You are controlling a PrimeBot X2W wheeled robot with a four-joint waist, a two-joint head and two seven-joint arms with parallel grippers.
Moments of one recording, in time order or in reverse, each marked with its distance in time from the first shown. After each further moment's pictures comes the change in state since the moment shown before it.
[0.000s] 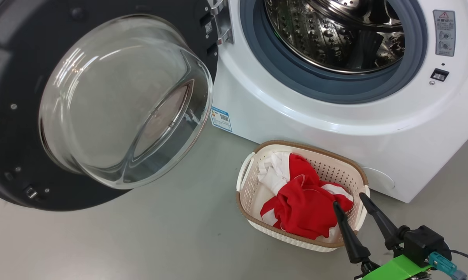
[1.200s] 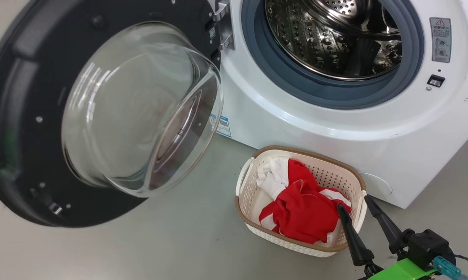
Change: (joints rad) left arm 0.046 0.204 -0.187 0.239 -0.560 0.001 1.068; right arm 0.024 0.012 -0.029 -0.011 -0.007 0.000 0.000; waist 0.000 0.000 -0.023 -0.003
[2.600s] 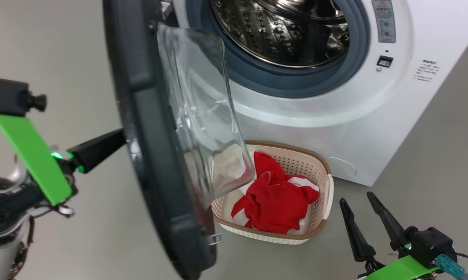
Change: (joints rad) left arm 0.191 -0.052 -0.331 -0.644 -0.280 0.001 -0.123; right arm -0.002 0.021 -0.024 -0.011 -0.002 0.000 0.000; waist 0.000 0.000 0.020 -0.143
